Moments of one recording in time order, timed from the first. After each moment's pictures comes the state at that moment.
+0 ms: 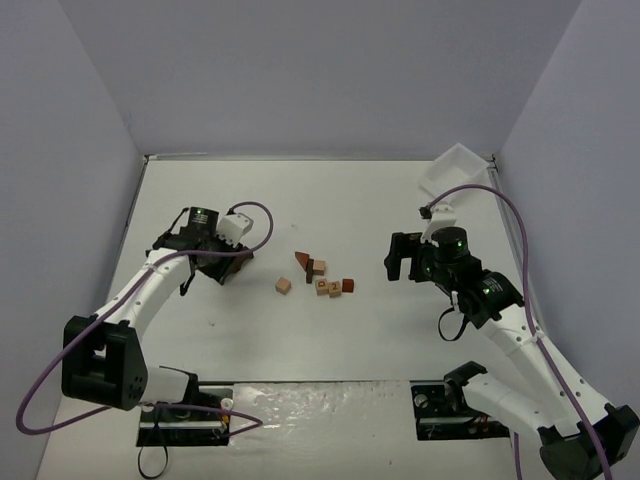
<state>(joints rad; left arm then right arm) -0.21 1.35 0.97 -0.66 0.07 0.37 0.46 0.88 0.83 -0.54 0.11 0.28</state>
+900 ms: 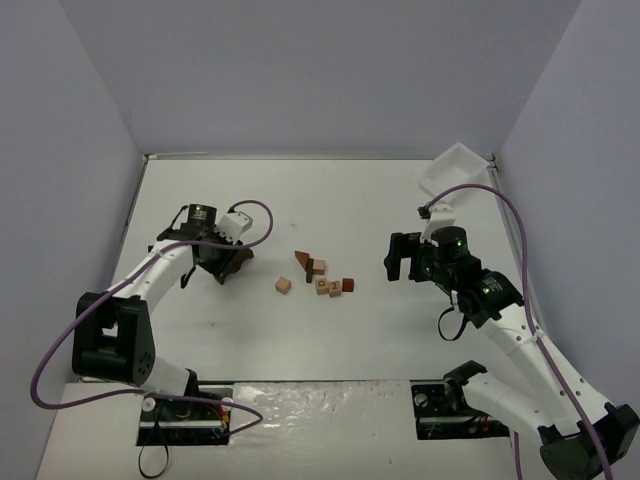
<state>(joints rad) -0.16 1.45 0.97 -0.57 0.12 0.43 0.47 0.89 0.83 -0.54 0.11 0.27</state>
